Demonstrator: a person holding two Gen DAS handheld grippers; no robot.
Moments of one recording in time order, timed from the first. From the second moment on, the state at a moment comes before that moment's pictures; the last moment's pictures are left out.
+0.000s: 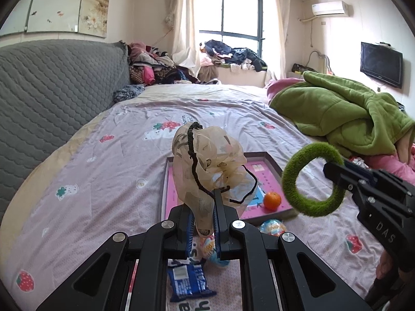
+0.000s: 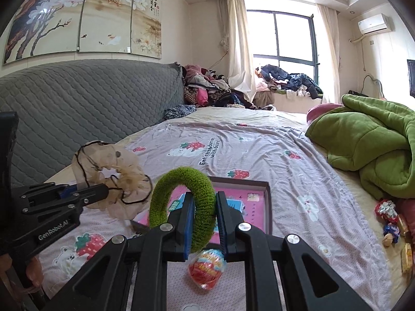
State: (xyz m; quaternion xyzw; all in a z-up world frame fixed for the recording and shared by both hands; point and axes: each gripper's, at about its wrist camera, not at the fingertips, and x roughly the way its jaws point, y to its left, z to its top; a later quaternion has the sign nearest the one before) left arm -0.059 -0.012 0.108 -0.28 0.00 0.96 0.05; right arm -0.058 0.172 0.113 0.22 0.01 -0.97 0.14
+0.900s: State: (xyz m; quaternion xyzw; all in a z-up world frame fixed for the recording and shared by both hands) left arm -0.141 0.000 0.089 -0.29 0.01 0.96 0.04; right arm -0.125 0.173 0.094 0.23 0.03 -0.96 0.13
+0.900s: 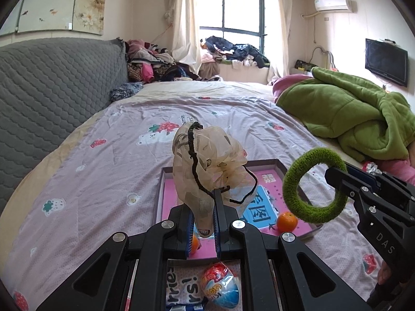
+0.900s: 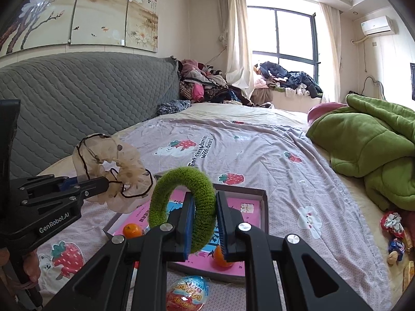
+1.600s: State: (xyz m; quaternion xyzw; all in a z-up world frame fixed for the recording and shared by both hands) left arm -0.192 -0.002 0.037 -0.36 -0.01 0.93 0.05; right arm -0.171 0.167 0.047 0.30 0.03 -0.95 0.13
